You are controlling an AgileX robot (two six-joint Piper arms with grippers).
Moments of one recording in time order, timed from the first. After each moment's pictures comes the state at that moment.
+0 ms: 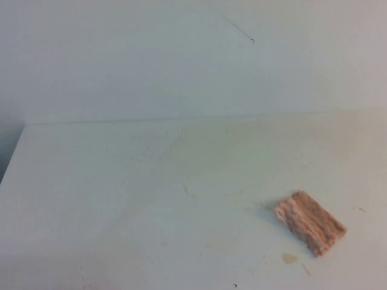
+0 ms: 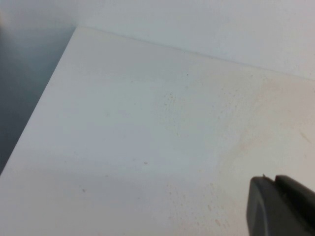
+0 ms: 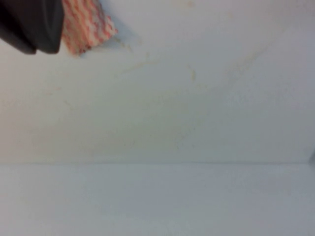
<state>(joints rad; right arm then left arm) 0.49 0.92 -1.13 -0.13 0.76 0.40 -0.04 0.00 0.00 -0.15 0.33 -0.21</state>
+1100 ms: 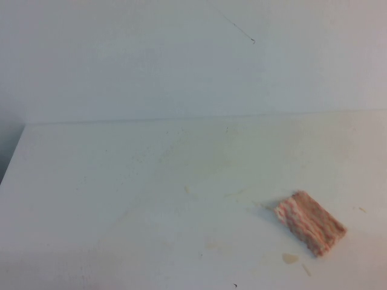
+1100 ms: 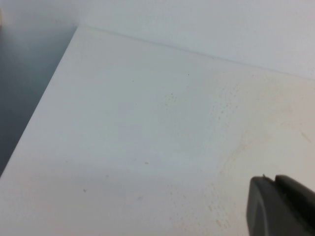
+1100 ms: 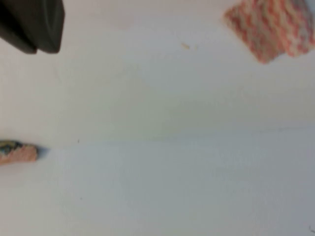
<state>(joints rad) -0.12 -0.03 0.03 0.02 0.27 -0.02 -0.04 0.00 0.00 -0.15 0.33 -0.21</state>
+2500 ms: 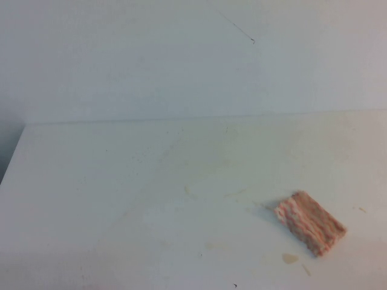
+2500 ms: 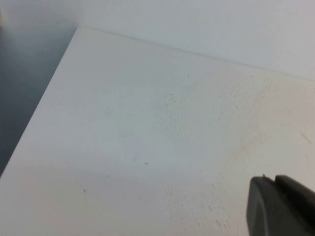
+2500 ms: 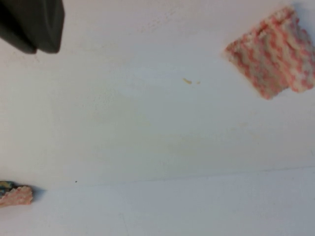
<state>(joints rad) -0.12 -0.03 0.03 0.02 0.31 -0.02 -0.04 0.00 0.00 -0.15 0.33 -0.21</state>
